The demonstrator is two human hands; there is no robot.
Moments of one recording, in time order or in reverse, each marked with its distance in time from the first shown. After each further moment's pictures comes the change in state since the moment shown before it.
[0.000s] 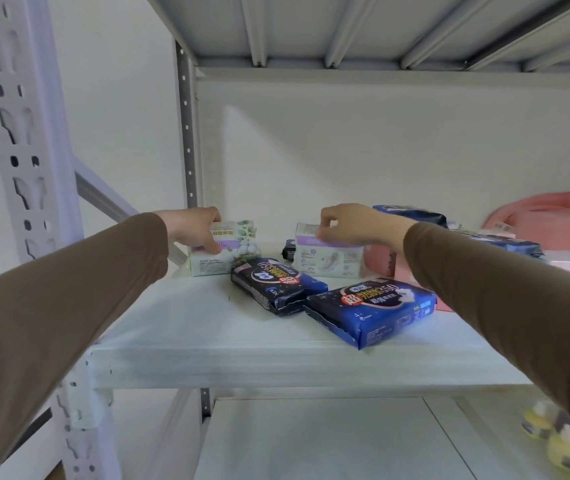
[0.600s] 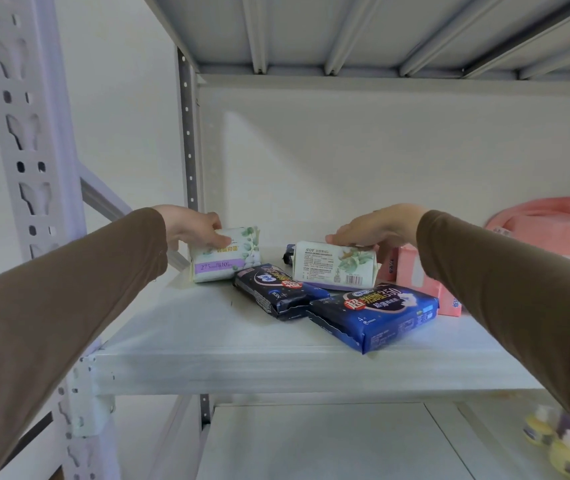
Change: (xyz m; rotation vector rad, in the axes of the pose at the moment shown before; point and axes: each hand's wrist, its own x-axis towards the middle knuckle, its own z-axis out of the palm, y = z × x) left_hand -0.001 0.003 -0.014 -0.093 -0.175 -0.159; right_hand -0.002 0.011 -0.014 0.345 -0.480 0.302
